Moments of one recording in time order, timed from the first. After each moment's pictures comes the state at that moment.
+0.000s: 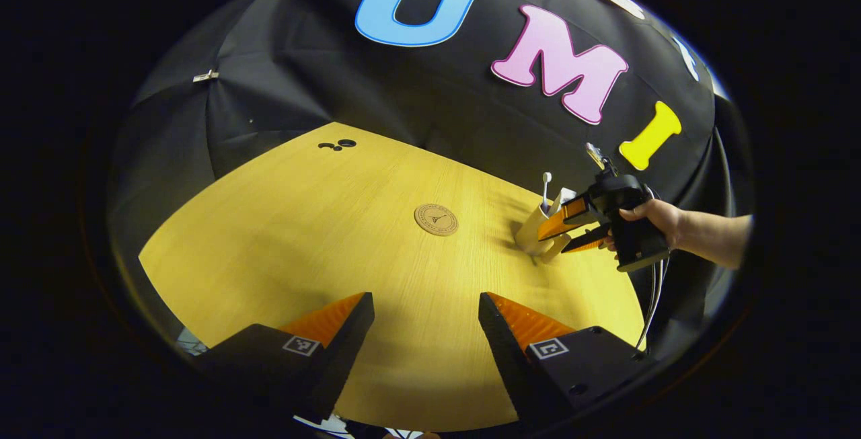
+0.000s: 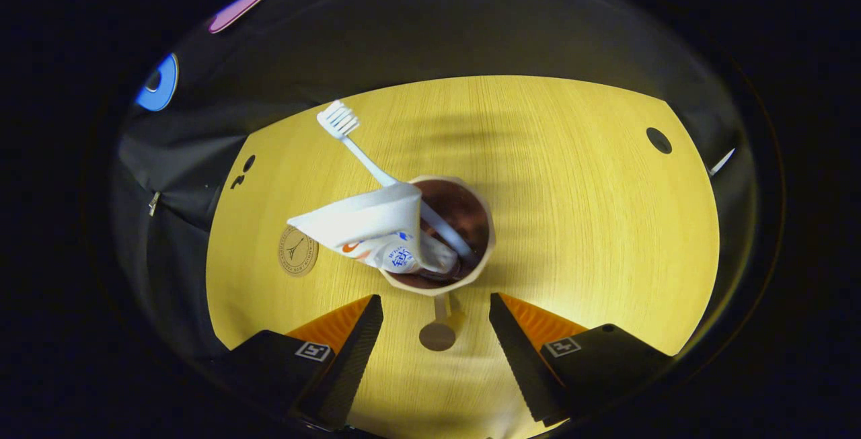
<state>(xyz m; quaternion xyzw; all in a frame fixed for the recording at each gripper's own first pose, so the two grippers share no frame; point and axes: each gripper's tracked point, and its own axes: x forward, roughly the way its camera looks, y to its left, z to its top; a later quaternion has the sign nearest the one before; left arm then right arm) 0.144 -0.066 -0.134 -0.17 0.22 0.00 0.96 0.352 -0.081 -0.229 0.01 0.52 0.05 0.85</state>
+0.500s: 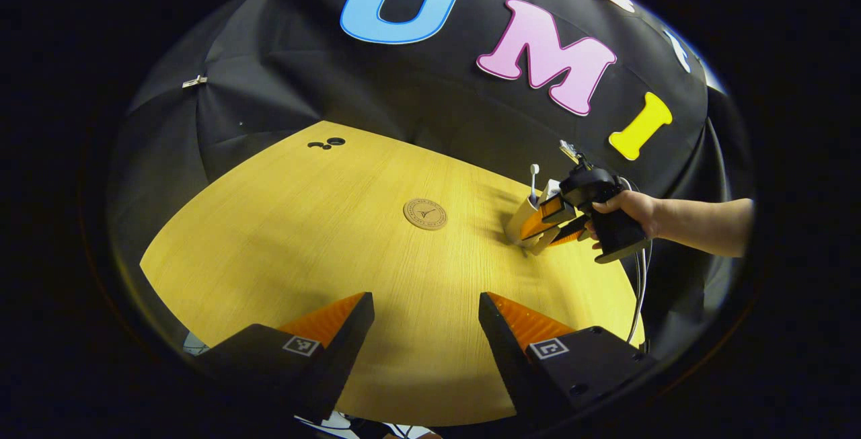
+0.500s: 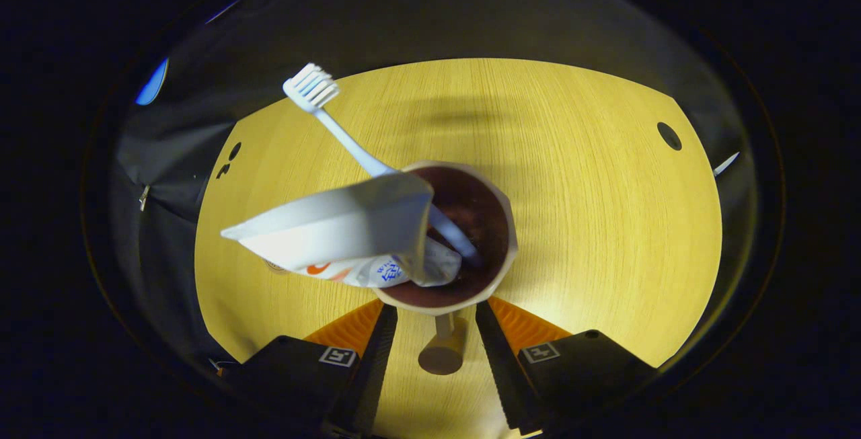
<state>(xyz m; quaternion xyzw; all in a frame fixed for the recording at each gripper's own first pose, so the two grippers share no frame) 0.138 -0.084 -0.130 -0.16 0.23 -0.01 0.96 0.357 -0.077 -0.244 0.01 0.54 0.04 0.84</state>
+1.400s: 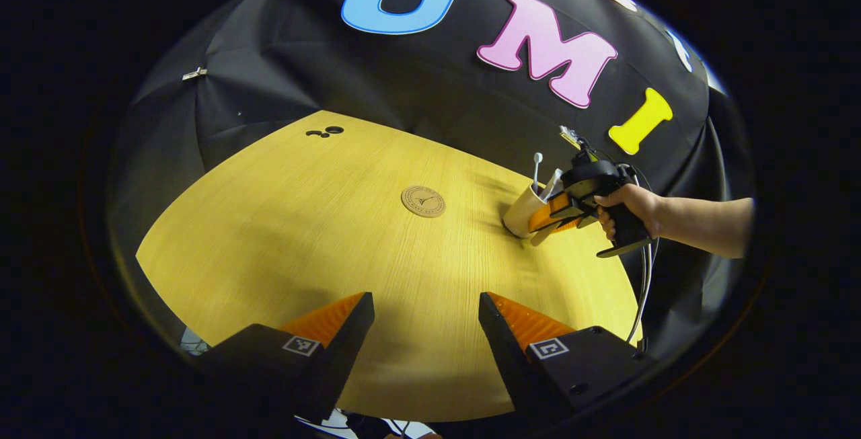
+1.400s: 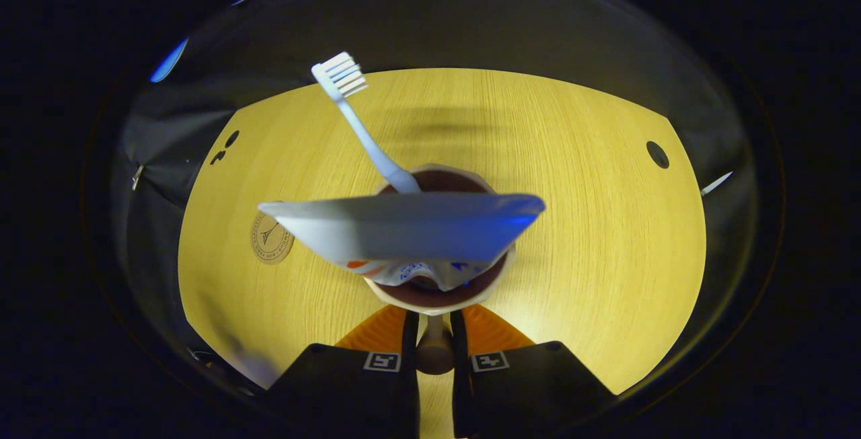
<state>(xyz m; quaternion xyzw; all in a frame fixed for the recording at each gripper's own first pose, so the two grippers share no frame) 0.132 -0.088 -0.140 -0.17 0.24 -0.02 0.95 0.354 -0.084 -0.233 -0.05 0.51 0.04 0.86</state>
